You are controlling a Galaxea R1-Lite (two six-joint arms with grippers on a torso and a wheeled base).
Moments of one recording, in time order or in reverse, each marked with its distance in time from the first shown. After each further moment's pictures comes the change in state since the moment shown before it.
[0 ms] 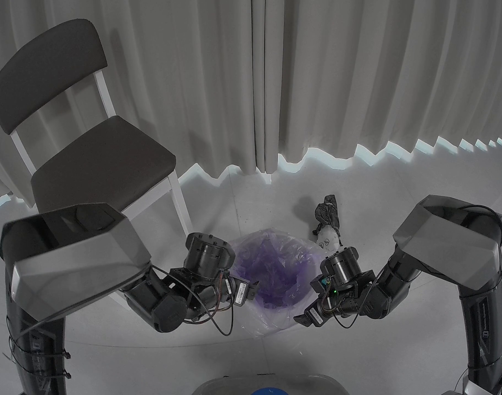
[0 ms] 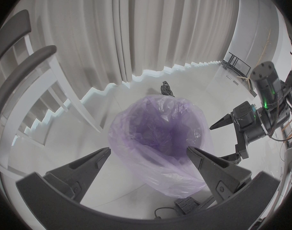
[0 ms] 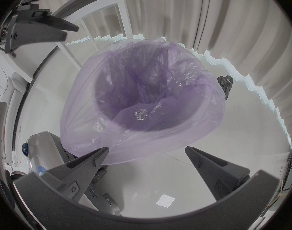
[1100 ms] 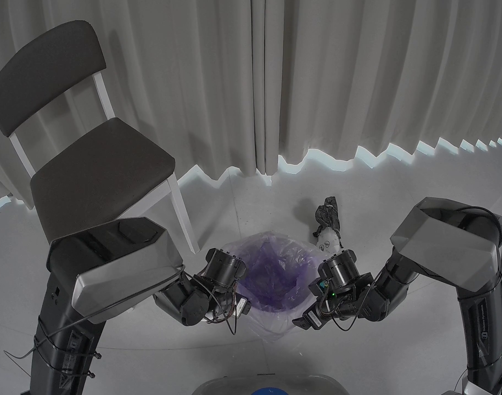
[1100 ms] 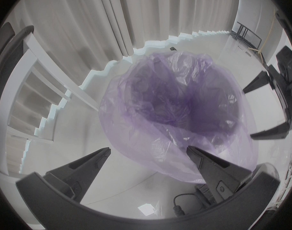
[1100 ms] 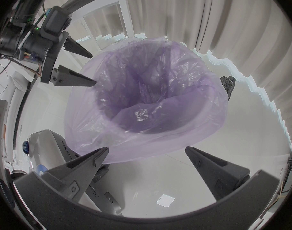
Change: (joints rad) left arm 0.034 0.194 -0.176 0.215 0.086 0.086; right arm 0.010 0.005 0.004 0.001 0.003 0.000
